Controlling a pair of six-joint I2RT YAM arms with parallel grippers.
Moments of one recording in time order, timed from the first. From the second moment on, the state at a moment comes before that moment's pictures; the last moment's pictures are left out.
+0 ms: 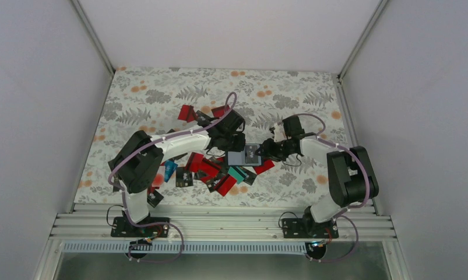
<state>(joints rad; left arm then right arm) -0.83 1.85 1.30 -0.43 0.13 -0.72 0.24 1.56 0.76 -0.35 -0.62 0.43</state>
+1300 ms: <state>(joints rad) -0.86 2.02 1.31 -0.37 0.20 -0.64 0.24 1.69 0.80 -0.29 -0.68 0.43</state>
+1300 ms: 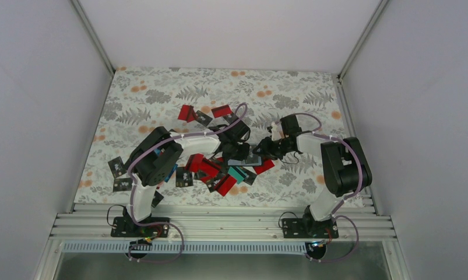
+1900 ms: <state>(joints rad) -0.86 2.03 1.30 -0.34 0.20 -0.64 0.24 1.68 0.79 -0.28 -0.72 0.43</state>
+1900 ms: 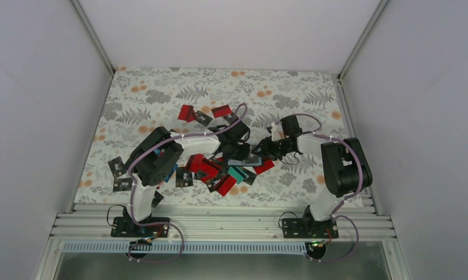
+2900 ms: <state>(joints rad) -0.82 1.83 1.22 -0.40 0.17 -0.67 0.35 1.63 0.83 -0.28 -0.82 0.49</state>
